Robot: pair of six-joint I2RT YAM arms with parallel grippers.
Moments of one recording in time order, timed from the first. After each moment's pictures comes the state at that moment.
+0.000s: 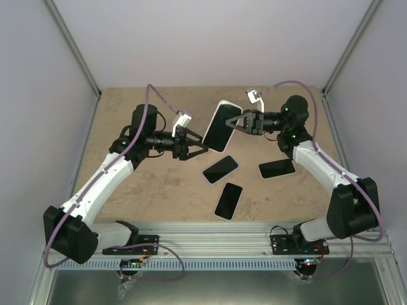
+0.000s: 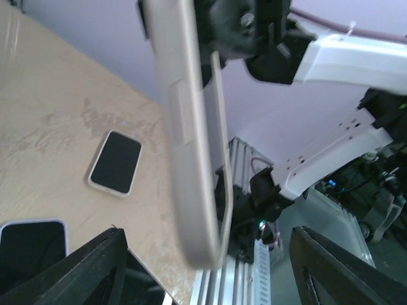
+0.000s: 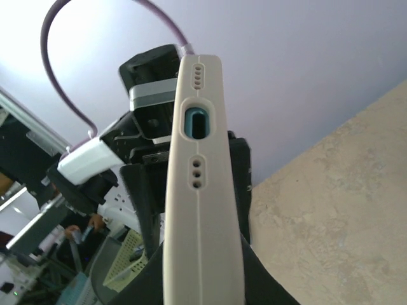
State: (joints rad) left arm -0.41 1.23 1.10 -0.39 1.04 -0.10; right arm 0.33 1.41 1.04 0.55 -1.28 0.88
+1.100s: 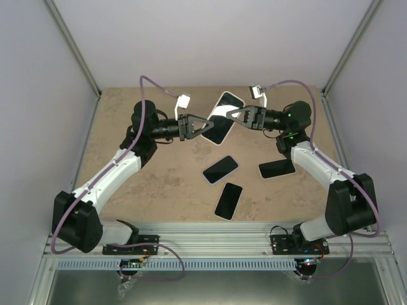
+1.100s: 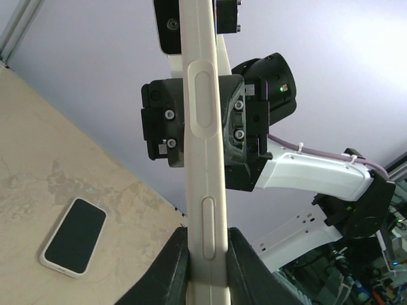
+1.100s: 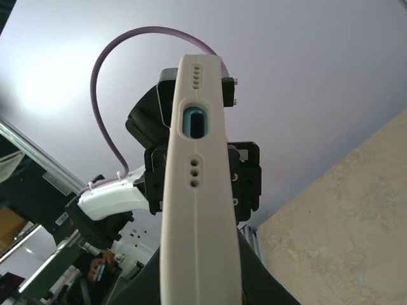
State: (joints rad) left arm -0.44 1.32 1.02 0.35 1.03 -0.77; right arm 0.33 1.47 1.00 0.88 -1.16 1.21
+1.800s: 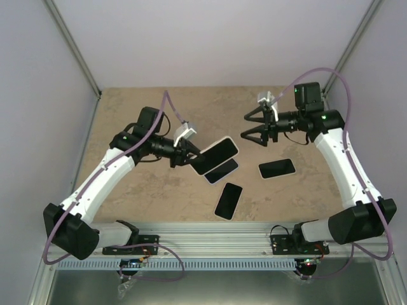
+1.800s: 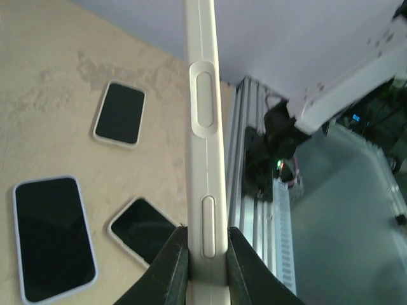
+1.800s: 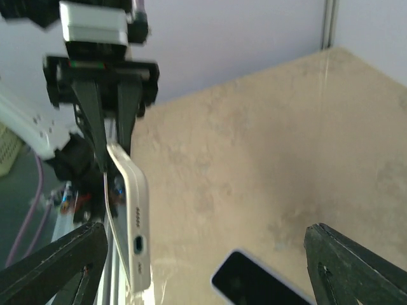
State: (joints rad) left arm -0.45 1.26 1.18 -0.65 1.02 0.19; right arm 0.22 1.37 1.45 -0.77 -1.10 -0.41
